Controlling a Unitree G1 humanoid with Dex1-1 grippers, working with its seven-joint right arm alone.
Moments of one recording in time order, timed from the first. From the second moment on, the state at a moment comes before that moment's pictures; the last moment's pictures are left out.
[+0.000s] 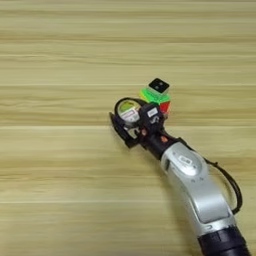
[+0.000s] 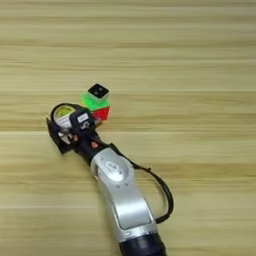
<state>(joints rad) 0.00 -0.05 0.20 -0.11 0.00 0.16 0.33</state>
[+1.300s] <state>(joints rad) 0.09 -0.10 0.01 -0.03 0.06 0.16 0.27</state>
